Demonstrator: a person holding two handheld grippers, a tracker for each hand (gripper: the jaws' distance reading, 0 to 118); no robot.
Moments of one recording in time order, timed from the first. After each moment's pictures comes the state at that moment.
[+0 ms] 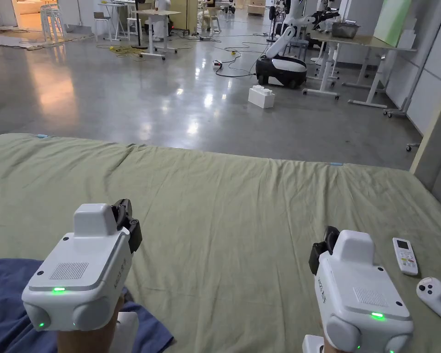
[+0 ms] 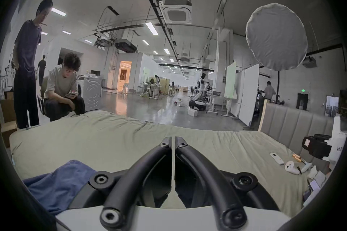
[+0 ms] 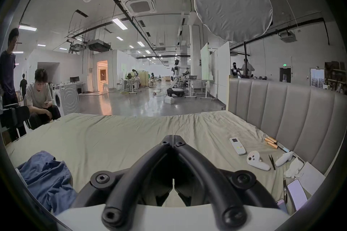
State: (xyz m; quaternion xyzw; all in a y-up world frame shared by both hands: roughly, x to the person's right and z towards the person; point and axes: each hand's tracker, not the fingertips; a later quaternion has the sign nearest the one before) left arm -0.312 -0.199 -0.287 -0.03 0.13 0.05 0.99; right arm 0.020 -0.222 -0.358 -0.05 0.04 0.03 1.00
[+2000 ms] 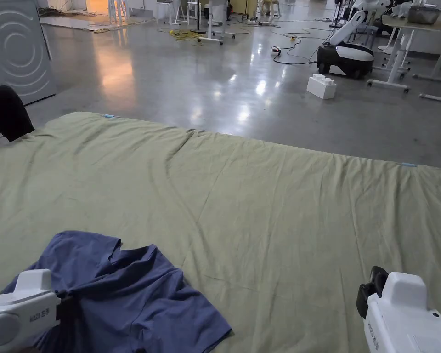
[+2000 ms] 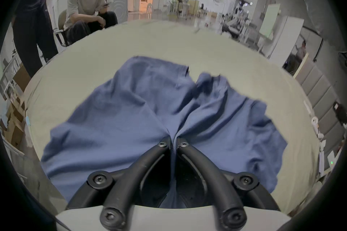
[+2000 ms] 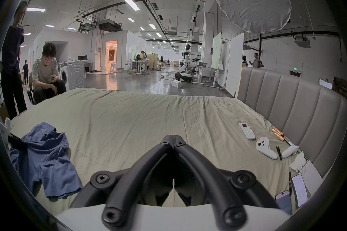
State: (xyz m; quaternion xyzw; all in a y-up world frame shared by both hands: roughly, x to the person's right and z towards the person) left arm -0.536 -0.320 -0.221 -0.34 0.19 0.13 0.91; right arm -0.014 -0.274 -0.352 -0.12 0.07 0.07 0.99
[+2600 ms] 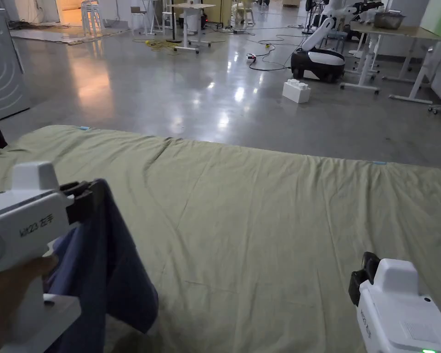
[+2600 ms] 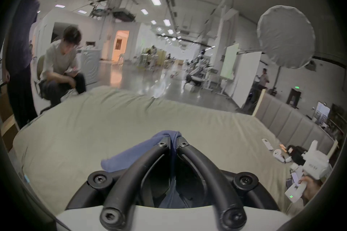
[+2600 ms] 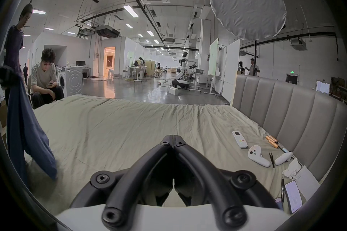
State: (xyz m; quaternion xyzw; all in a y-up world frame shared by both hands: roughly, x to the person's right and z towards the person) left arm -0.450 -0.113 -0.256 -0.12 0.05 0.10 0.99; right arm 0.013 -0.248 -0.341 -0.08 0.06 0.07 0.99
